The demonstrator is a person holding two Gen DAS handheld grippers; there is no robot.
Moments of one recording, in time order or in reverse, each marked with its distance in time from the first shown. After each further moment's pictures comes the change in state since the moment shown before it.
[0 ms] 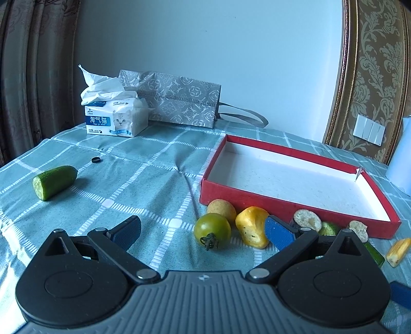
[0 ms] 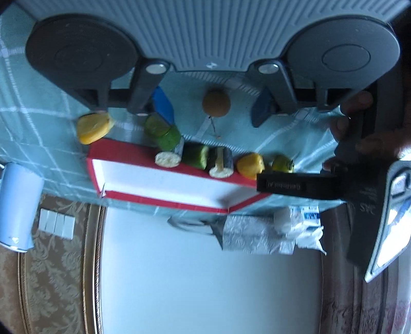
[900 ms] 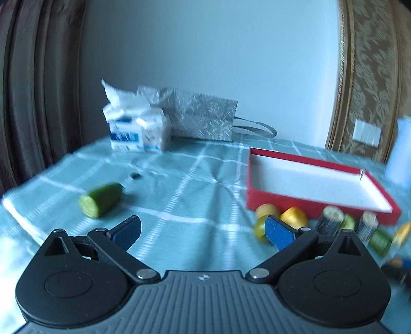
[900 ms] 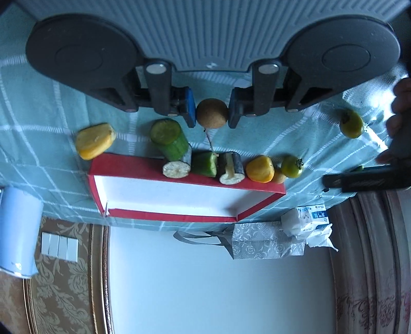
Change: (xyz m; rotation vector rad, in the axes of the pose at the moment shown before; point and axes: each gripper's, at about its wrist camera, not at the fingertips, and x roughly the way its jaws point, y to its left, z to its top) left arm -0.043 0.069 0.001 0.085 -0.068 -0.005; right arm 0.005 -0.025 0.001 0.109 0.045 0.026
